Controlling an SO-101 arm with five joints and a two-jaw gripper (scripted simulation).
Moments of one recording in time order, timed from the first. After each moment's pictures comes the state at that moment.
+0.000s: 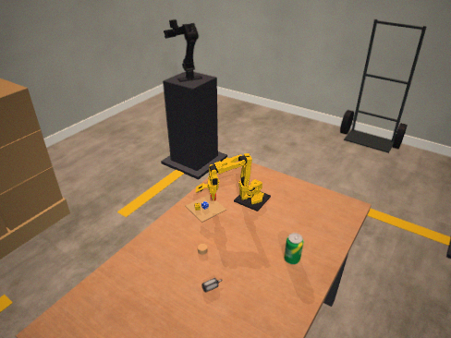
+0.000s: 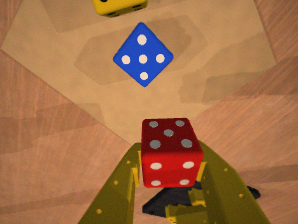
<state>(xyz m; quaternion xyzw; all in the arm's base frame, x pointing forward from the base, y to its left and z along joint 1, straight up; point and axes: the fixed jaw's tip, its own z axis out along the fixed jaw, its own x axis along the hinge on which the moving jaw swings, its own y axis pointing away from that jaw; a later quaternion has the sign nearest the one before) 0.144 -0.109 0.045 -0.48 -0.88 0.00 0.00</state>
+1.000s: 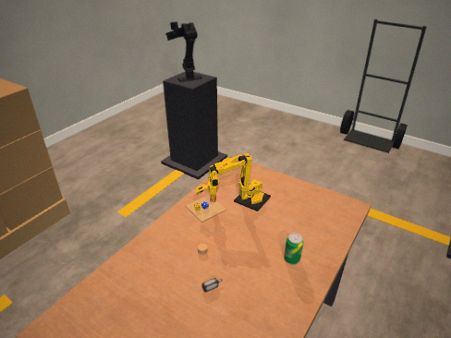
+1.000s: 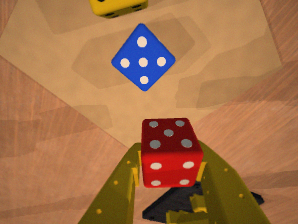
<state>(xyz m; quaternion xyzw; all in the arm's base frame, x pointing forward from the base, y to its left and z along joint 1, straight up) 0.144 -0.110 0.040 -0.48 -0.88 0.00 0.00</state>
